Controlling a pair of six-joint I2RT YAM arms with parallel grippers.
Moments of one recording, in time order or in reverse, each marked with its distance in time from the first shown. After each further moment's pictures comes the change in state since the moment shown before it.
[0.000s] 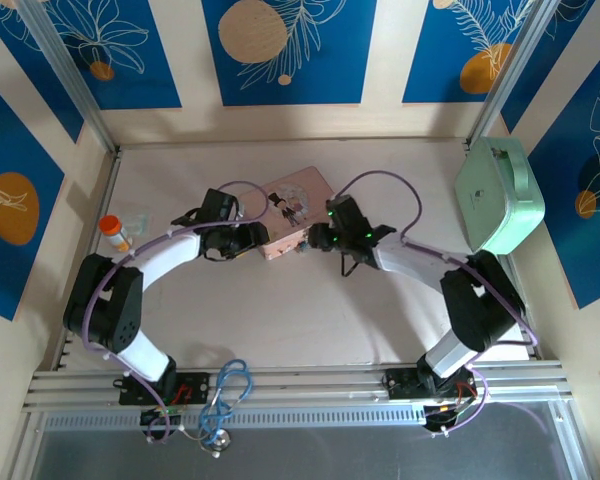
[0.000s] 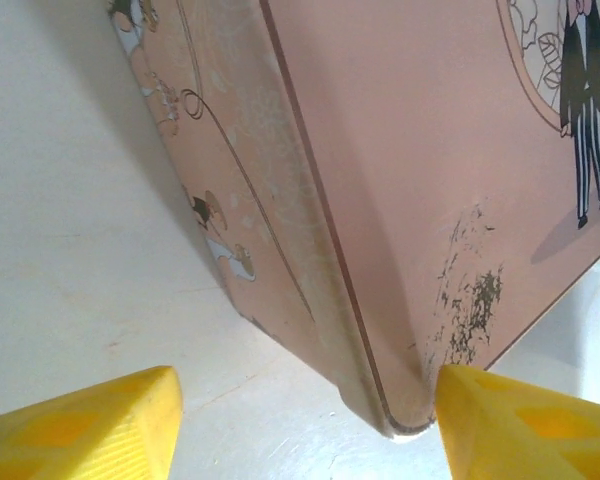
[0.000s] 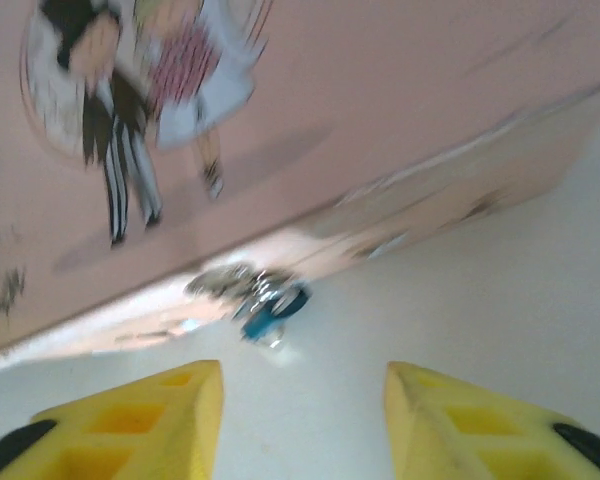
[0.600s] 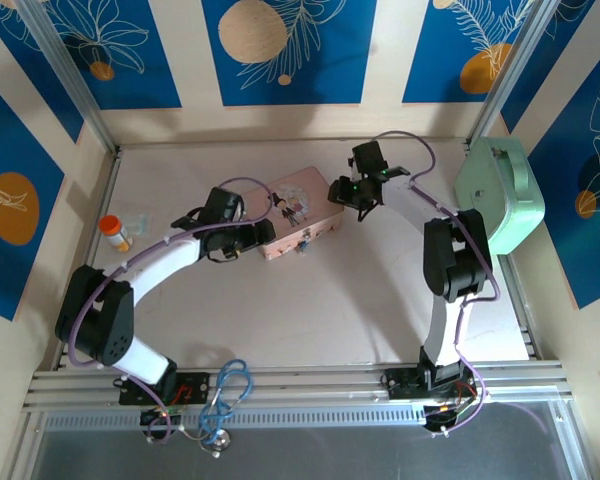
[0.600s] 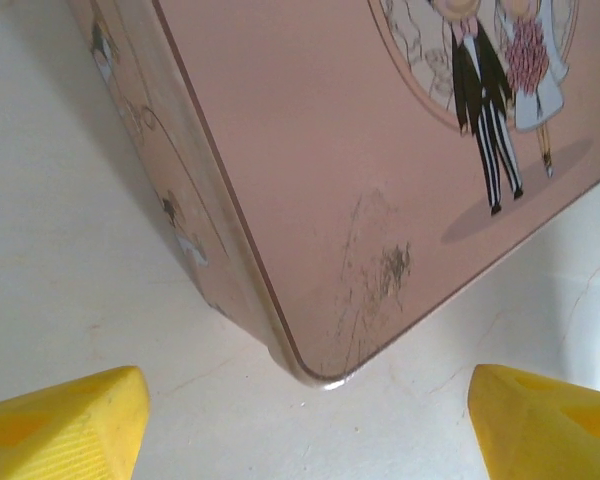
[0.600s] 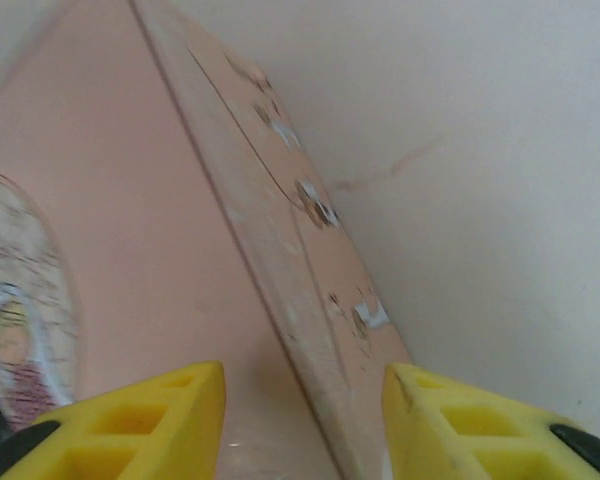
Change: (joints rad) left arm -0.036 -0.066 0.009 -0.002 -0.086 -0.049; right arm -0.255 0.381 0.525 -0.342 -0.225 -0.078
